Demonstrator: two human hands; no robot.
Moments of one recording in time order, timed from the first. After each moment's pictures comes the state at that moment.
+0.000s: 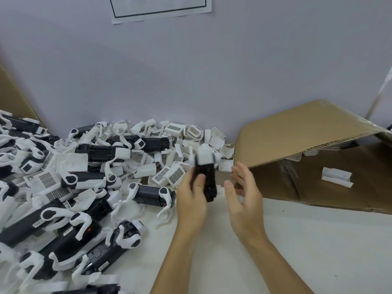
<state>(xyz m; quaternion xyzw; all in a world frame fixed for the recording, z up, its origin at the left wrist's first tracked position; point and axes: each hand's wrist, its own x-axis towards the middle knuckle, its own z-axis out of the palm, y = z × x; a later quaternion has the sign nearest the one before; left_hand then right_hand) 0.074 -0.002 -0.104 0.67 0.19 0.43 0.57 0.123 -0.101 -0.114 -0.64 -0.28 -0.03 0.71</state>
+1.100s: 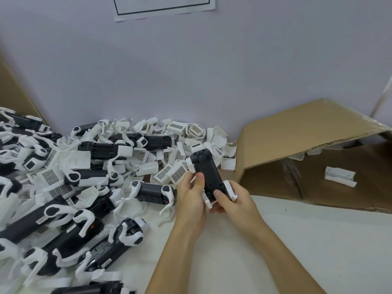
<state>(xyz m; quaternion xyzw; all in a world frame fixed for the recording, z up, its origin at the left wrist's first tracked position) 0.069 -0.006 -0.090 0.48 0.22 0.33 0.79 0.125 -0.101 -0.106 -0.64 -0.29 0.21 0.68</state>
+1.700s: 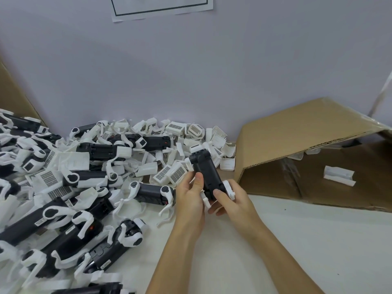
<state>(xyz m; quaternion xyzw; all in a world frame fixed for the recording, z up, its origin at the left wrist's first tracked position) 0.071 -0.005 -0.095 0.50 0.20 0.35 0.77 0.126 -0.101 -0.111 -0.64 -0.31 0.22 0.67</state>
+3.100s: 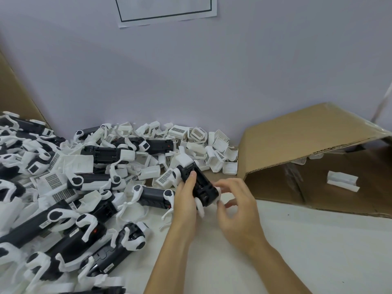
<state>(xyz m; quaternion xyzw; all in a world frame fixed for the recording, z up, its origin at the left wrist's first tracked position) 0.064 0.011 -0.093 0.47 0.27 0.30 0.78 0.120 -0.098 -0.118 -0.68 -0.42 -0.10 0.59</state>
